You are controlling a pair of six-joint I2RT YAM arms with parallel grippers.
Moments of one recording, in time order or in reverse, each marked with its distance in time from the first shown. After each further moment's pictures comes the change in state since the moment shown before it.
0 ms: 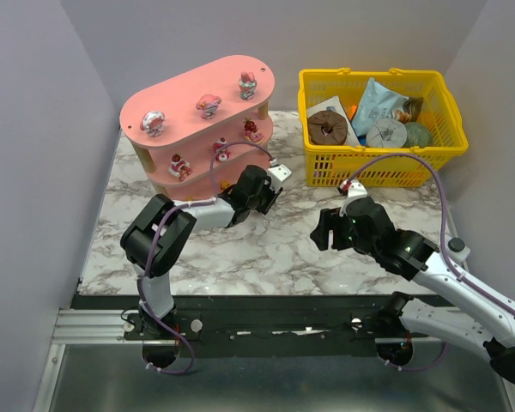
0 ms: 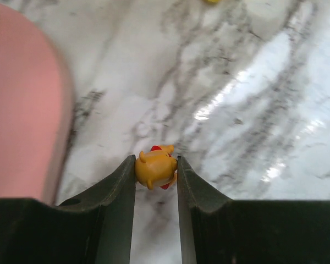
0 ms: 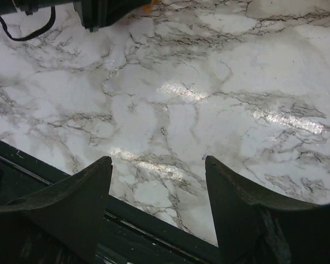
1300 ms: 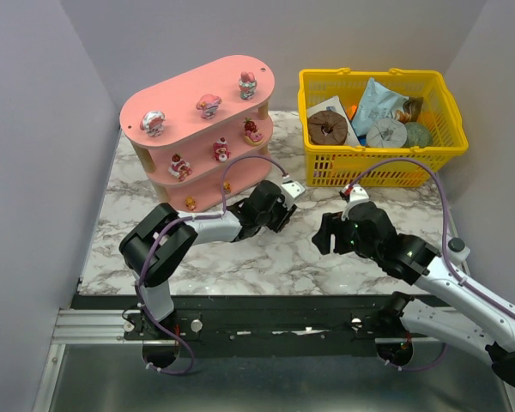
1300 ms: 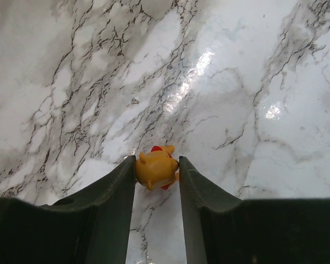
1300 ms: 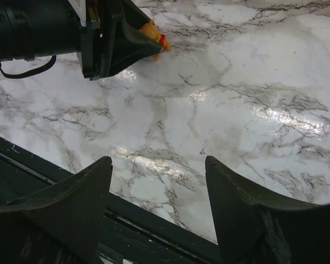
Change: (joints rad) left arm -0.162 -0.058 -0.071 -0.028 0.010 -0.107; right arm 0.000 -0.044 -0.051 0.006 -0.011 0.000
